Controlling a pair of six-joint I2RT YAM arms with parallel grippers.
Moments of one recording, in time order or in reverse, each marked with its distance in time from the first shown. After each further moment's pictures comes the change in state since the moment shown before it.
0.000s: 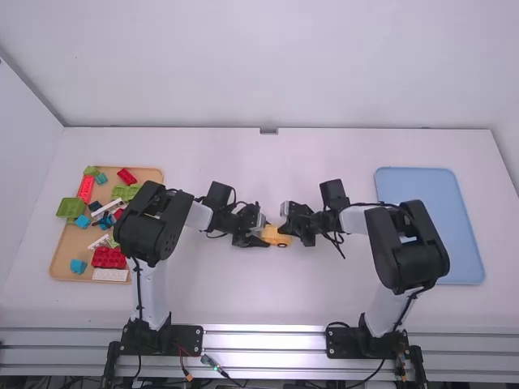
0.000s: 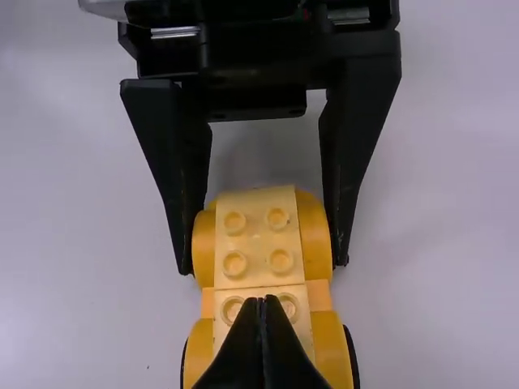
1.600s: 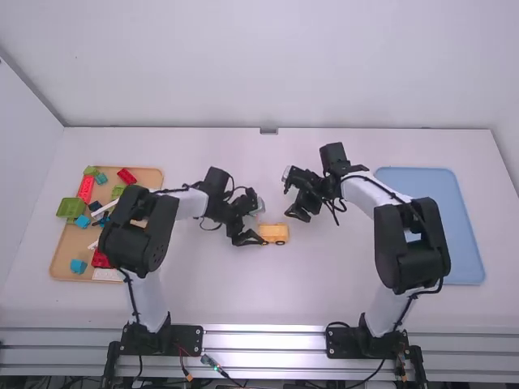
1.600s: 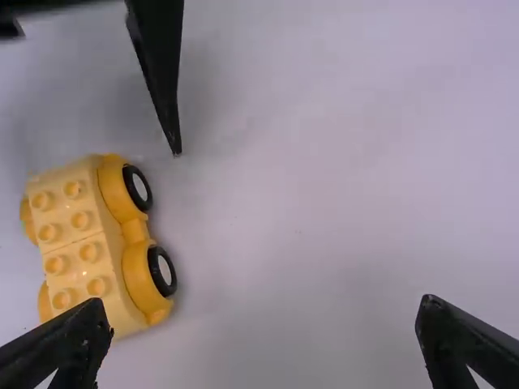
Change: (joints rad) left arm 0.031 -0.133 0.171 -0.510 -0.215 -0.154; right arm -0.020 -0.006 0.377 -0.383 0.339 0.136
